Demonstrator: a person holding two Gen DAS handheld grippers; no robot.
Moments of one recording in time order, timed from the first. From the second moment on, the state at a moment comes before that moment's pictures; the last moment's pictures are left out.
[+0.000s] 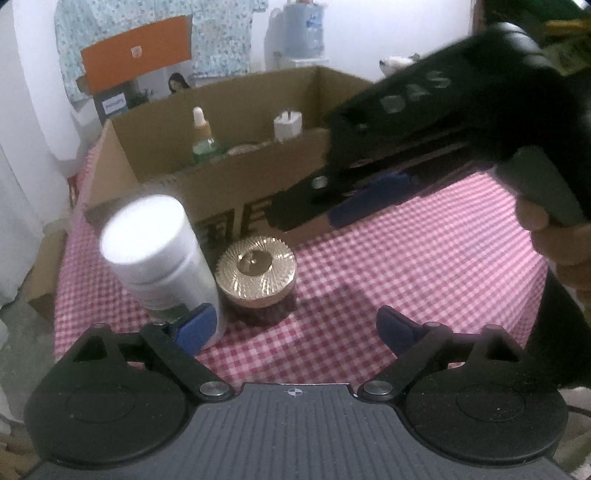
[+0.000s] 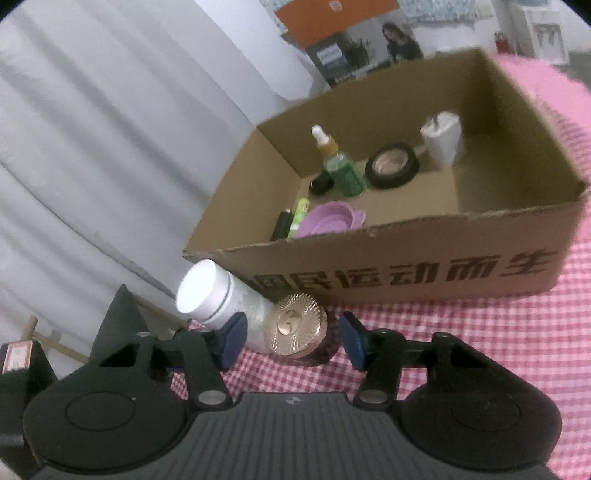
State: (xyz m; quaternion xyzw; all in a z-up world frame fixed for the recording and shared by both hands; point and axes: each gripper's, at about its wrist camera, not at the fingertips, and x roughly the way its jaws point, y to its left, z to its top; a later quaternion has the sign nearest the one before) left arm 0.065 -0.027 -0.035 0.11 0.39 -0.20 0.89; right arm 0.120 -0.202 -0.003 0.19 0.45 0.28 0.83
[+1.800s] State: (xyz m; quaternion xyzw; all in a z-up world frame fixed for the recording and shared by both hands) left arm 0.125 -0.079 -0.058 0.13 0.41 -0.19 0.89; right arm 0.158 -0.239 -0.055 0.25 0.50 0.26 0.79
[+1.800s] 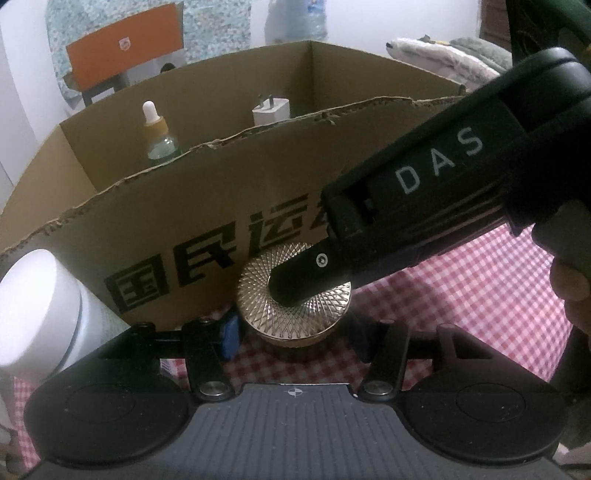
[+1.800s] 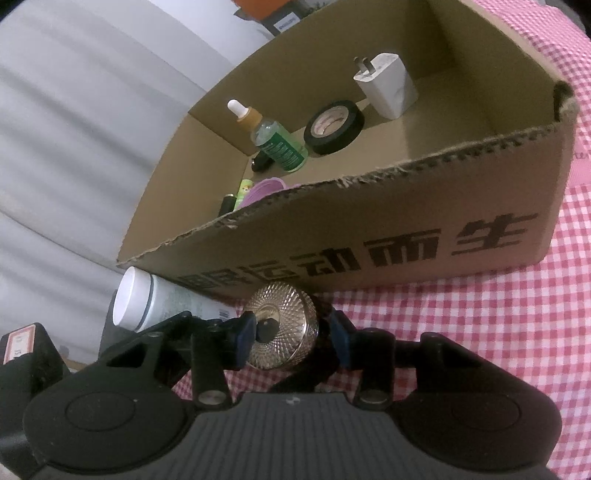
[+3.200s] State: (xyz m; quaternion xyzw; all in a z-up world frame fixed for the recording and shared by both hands) left arm 0.241 -0.085 0.014 0.00 0.48 -0.16 0.87; right arm 0.276 -0.222 0.039 0.13 0.50 0.28 0.81
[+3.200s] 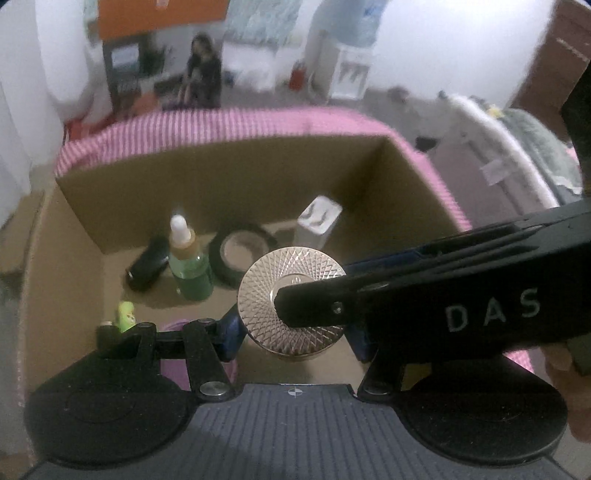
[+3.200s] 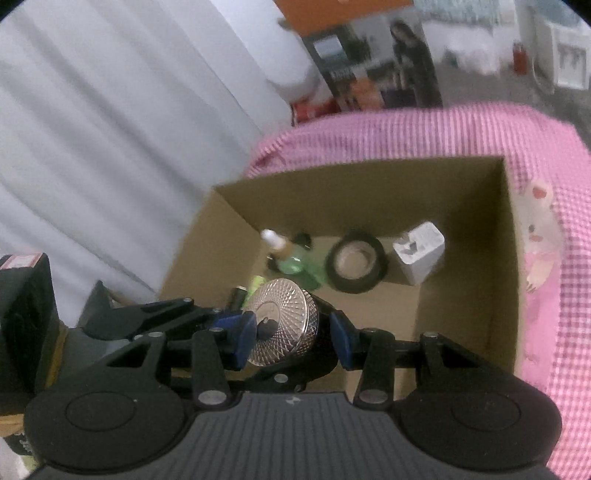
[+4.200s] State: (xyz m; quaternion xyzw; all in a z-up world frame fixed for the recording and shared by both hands) left arm 0.219 -0.073 0.034 -0.04 0.43 -0.21 0.88; right arm 0.272 -0.239 0.059 0.13 0.45 0.27 0.84
